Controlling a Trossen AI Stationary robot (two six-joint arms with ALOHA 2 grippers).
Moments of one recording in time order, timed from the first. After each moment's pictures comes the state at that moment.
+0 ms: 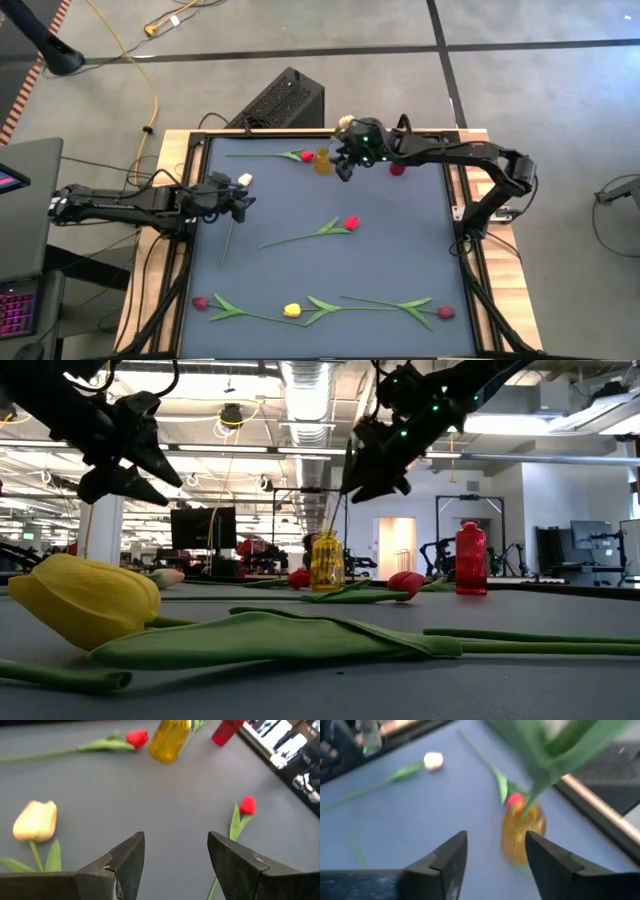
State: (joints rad) left arm 0.03 0.59 0.41 -0.43 -0.40 -0.82; right arm -0.43 1.59 1.14 -0.19 -0.06 0.18
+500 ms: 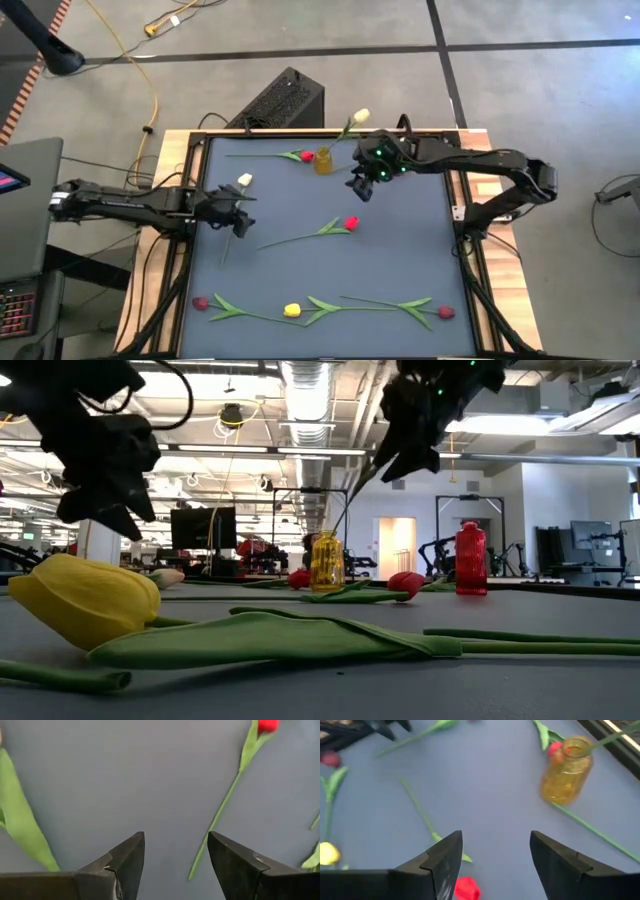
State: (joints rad) left arm 0.03 0.77 0.44 -0.54 -0.11 -0.88; right arm -0.30 1.41 1.14 -0.50 -0.11 0.24
